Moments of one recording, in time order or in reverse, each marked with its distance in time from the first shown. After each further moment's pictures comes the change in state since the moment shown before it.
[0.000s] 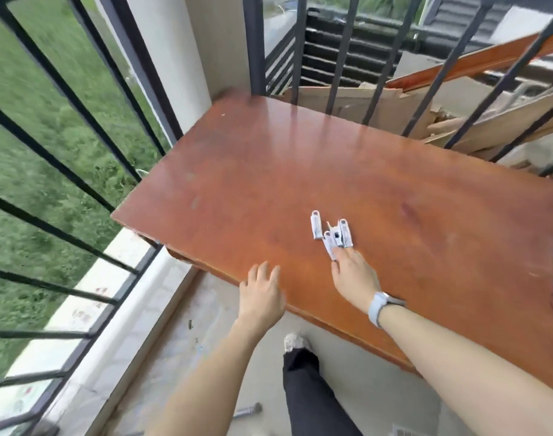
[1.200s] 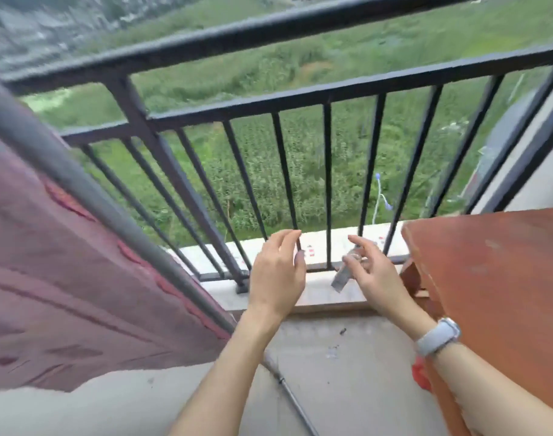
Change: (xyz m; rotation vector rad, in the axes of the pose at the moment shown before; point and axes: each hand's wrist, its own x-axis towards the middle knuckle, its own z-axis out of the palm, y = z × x) left_hand -0.275 -0.140 -0.142 -0.109 1.092 -0.736; right_hand -0.111 -0.333 0.002 0.722 -0.605 -0.991
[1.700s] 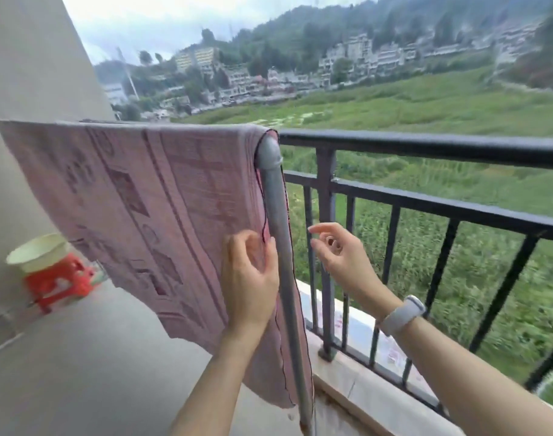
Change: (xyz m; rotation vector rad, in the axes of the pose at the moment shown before) left_hand 0.002 -0.028 -0.188 0.187 0.979 -0.457; right_hand 0.091 -0.209 0.150 0.161 -0.553 -0.595
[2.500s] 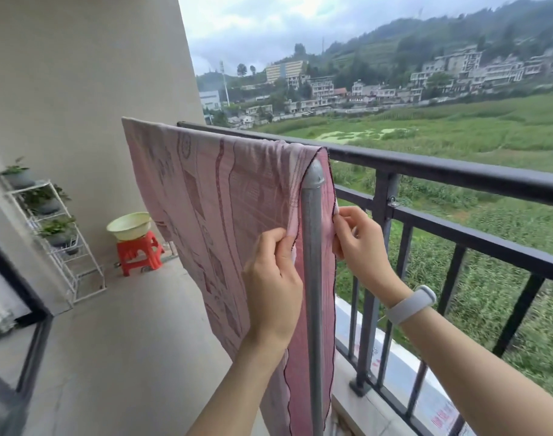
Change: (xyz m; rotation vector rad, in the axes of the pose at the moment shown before) left_hand 0.009 0.046 -0.001 0.054 0.232 0.032; right_hand 0.060 -0.025 0.007 0.253 -0.047 -0.185
